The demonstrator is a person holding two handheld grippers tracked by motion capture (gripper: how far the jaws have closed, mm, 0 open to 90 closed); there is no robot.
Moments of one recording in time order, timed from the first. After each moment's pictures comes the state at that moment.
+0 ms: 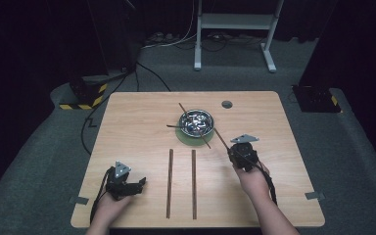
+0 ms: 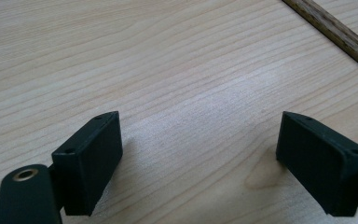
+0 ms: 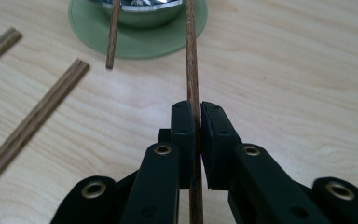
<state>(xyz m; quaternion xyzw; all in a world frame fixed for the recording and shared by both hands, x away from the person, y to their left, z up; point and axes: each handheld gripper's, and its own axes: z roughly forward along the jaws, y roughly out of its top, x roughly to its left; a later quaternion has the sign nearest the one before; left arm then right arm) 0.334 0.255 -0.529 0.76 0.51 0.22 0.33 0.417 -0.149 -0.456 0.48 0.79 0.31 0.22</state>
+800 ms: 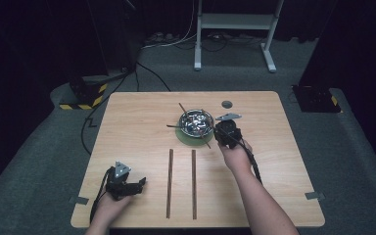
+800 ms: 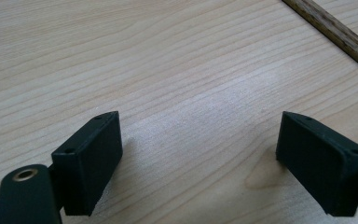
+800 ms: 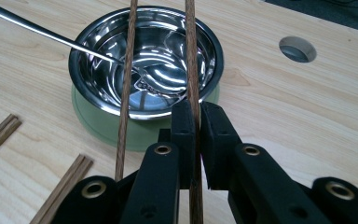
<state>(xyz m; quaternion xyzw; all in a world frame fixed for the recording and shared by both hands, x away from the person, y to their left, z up) 0.334 0.255 -0.529 0.76 0.51 0.22 0.34 0.483 -0.102 -0.441 0.47 0.79 0.32 0.23</state>
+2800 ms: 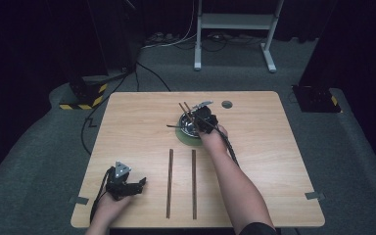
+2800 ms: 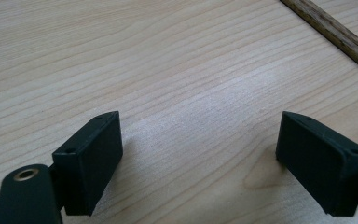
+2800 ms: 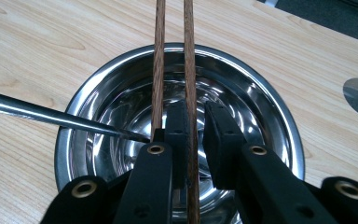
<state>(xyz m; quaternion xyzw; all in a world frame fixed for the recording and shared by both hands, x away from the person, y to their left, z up) 0.333 0.255 -0.529 0.76 0.50 0.22 0.34 0.552 -0.034 -0.463 0.45 0.81 0.30 0.23</state>
